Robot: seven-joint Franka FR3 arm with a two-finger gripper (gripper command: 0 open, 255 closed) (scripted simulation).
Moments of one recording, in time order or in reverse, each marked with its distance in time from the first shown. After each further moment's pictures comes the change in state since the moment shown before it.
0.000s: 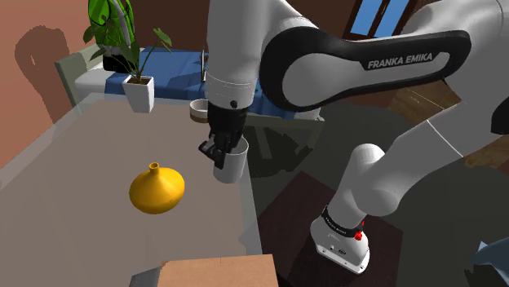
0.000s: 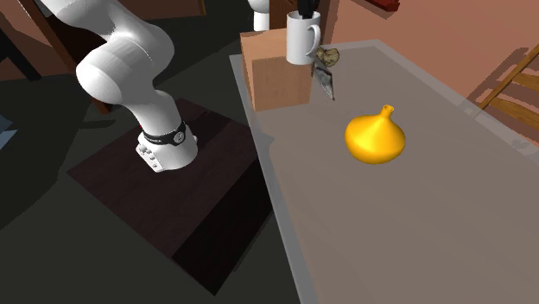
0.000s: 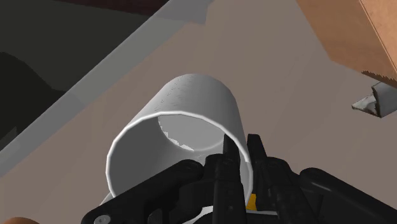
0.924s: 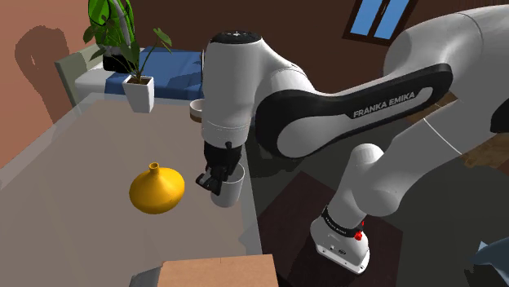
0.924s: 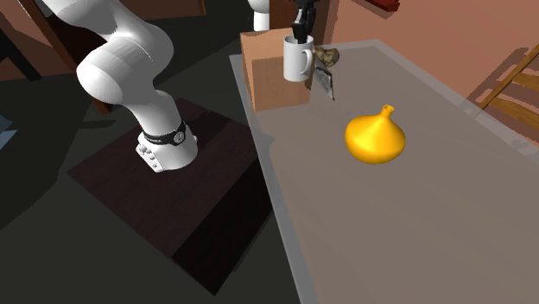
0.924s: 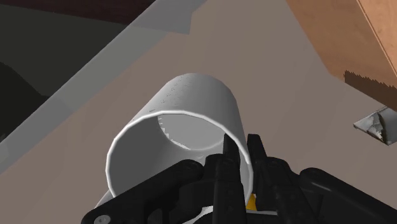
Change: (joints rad) arm 0.020 0.036 0.066 -0.126 0.018 0.163 0.061
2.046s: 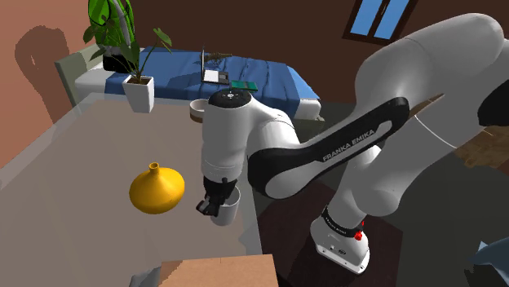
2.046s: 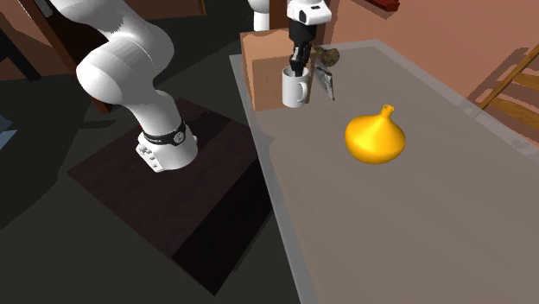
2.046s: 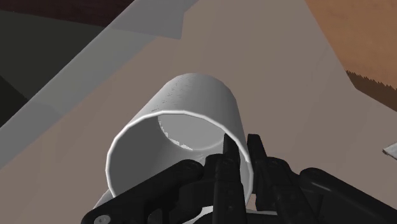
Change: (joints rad) arm -0.011 0.107 0.053 -0.152 -0.019 0.254 0.034
